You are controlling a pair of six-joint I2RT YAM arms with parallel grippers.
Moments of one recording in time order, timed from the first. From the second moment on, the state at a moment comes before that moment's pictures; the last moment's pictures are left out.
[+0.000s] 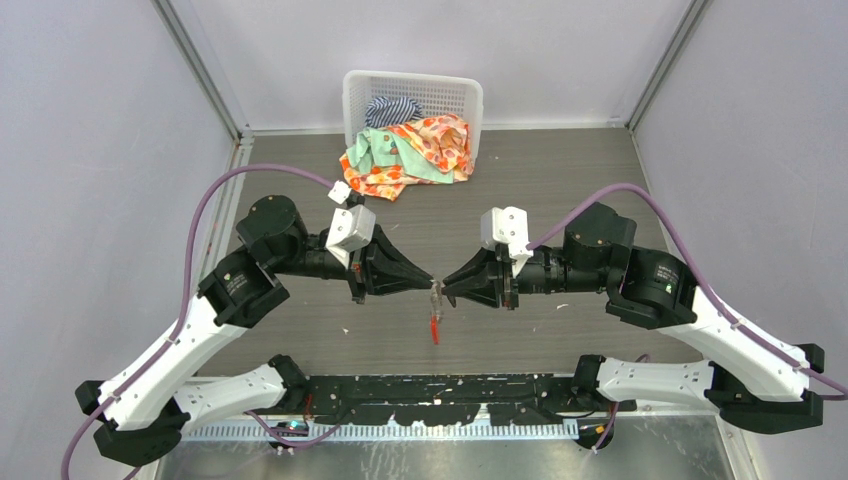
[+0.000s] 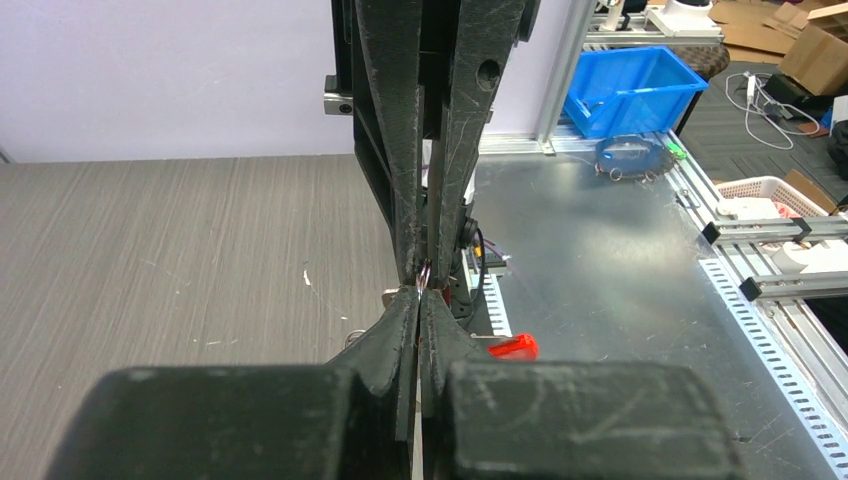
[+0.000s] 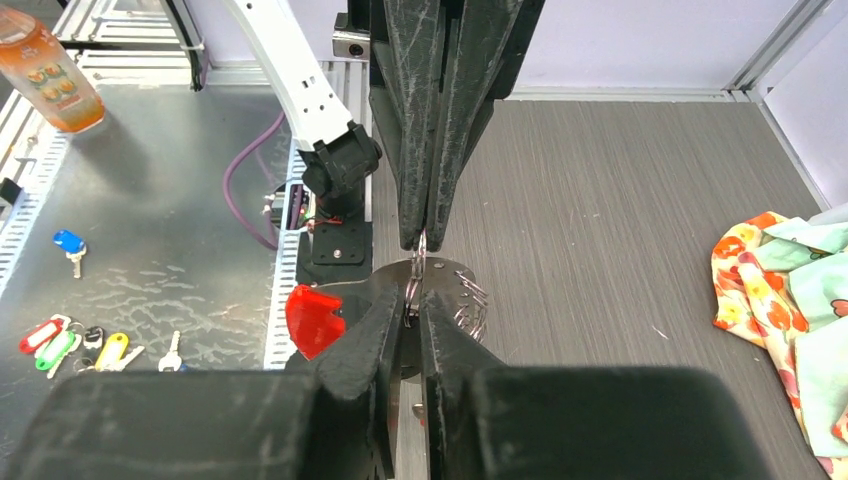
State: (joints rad) left arm -0.85 0.91 1.24 -0.29 0.83 -0.05; right arm 1.11 0.97 1.40 -0.60 -0.38 -0.14
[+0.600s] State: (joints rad) left arm -0.84 0.91 1.23 -0.29 0.83 -0.06; right arm 1.11 1.04 1.43 -0.66 -0.36 -0.16
